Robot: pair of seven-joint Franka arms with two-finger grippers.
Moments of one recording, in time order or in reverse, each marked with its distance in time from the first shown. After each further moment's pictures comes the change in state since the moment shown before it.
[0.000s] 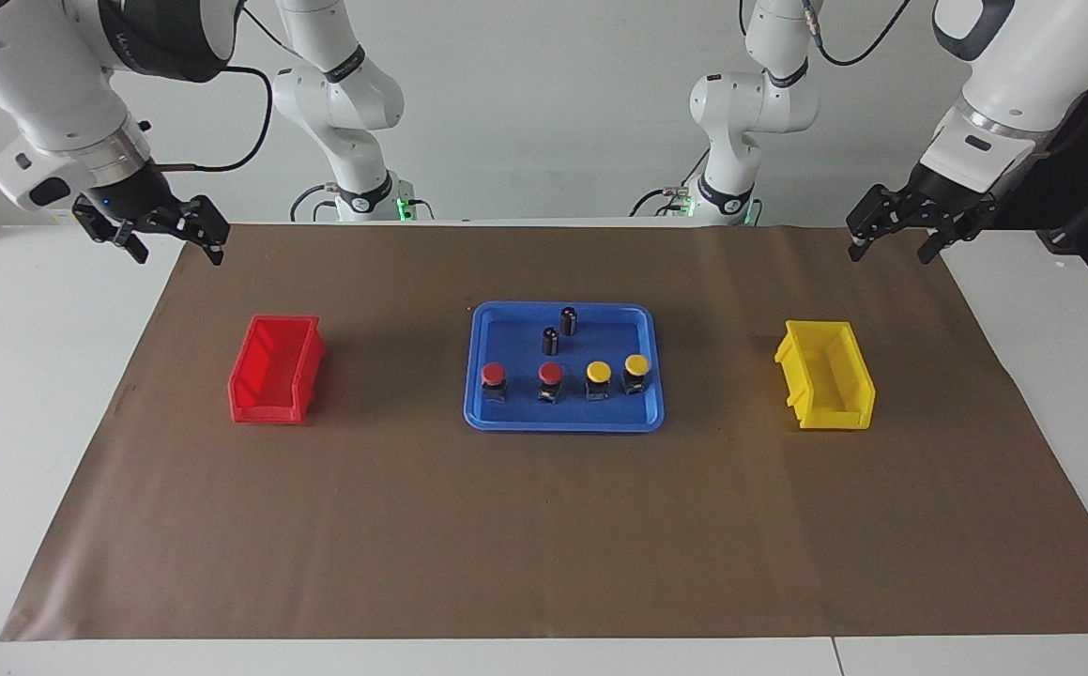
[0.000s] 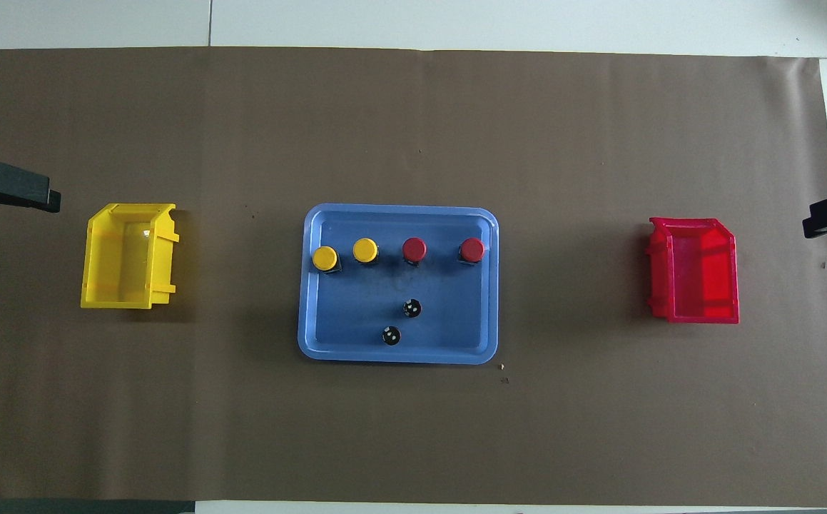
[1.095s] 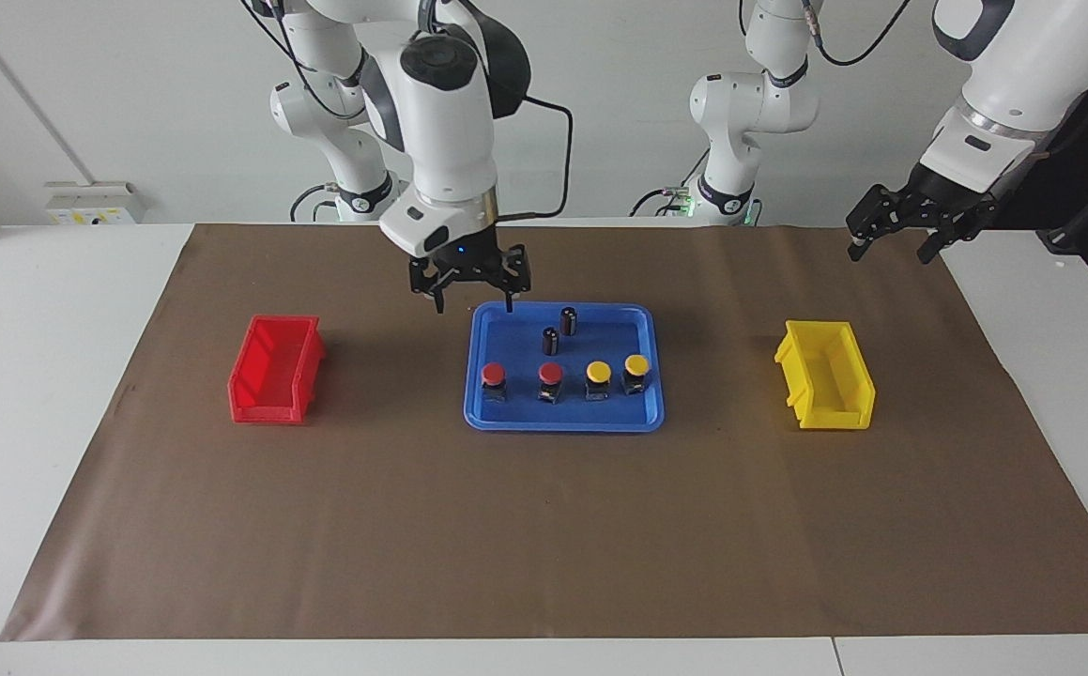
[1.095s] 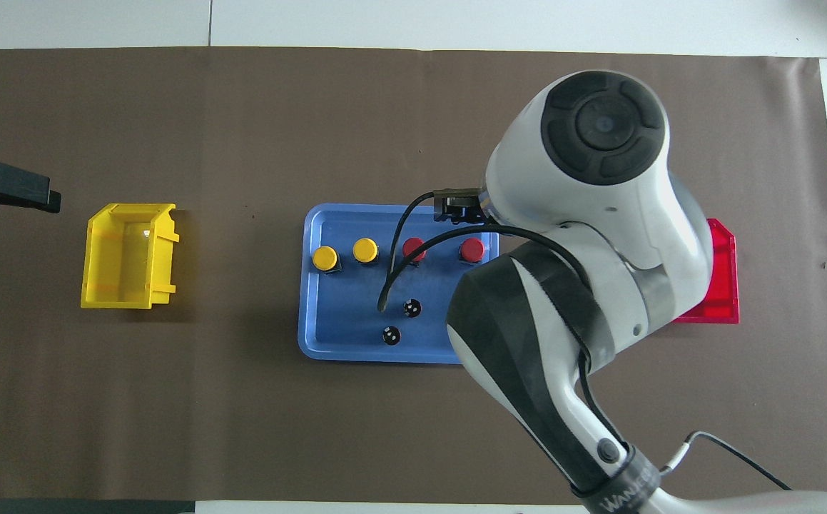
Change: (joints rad) left arm 0.000 0.000 0.000 0.000 0.000 -0.001 0.000; right arm 0.581 0.230 0.049 -0.047 0.030 0.438 0.667
